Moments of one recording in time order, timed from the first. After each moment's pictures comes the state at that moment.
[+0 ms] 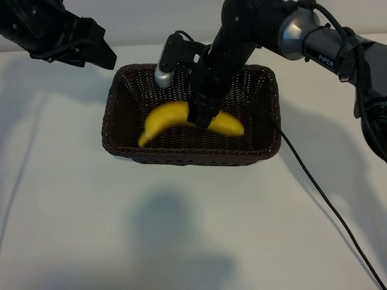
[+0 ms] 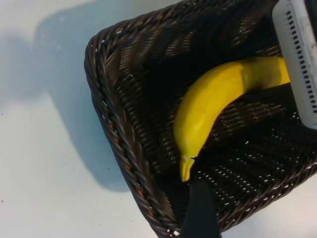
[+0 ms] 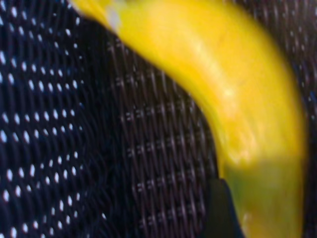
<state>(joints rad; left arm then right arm) -0.14 1.65 -1.47 -0.45 1.03 0.33 0.56 2.31 -1.92 0.35 0.97 -0.97</state>
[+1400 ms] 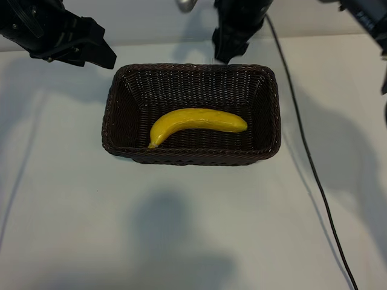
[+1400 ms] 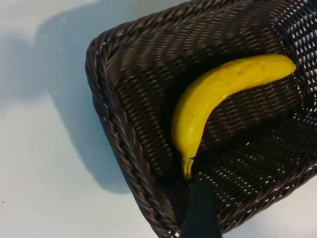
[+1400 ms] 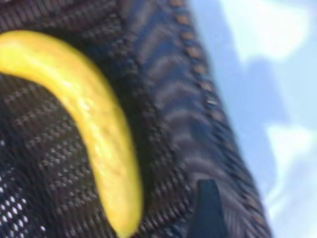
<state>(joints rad) -0.14 1.65 -1.47 -0.45 1.03 0.33 0.48 2.25 -2.24 0.13 1.22 -0.70</state>
